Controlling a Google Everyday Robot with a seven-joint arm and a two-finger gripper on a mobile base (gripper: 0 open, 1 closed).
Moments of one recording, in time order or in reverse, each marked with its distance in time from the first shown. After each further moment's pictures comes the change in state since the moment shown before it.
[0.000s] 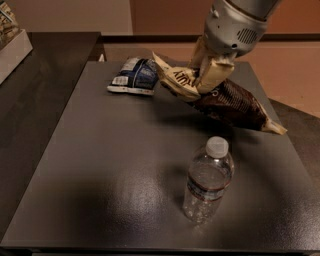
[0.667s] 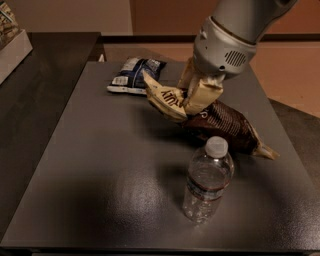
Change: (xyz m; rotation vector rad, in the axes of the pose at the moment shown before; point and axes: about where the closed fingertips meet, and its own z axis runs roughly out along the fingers) arm -0.026 0.039 0.024 -0.064 -0.050 0.063
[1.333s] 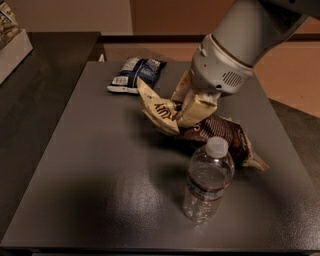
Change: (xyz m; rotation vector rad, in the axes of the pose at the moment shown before) arm -0.008 0.015 0.021 0.012 -0.101 0.004
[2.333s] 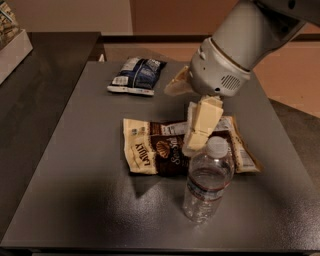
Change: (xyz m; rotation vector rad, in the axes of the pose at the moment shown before) arm -0.004 0.001 0.006 -0.011 -0.048 -0.016
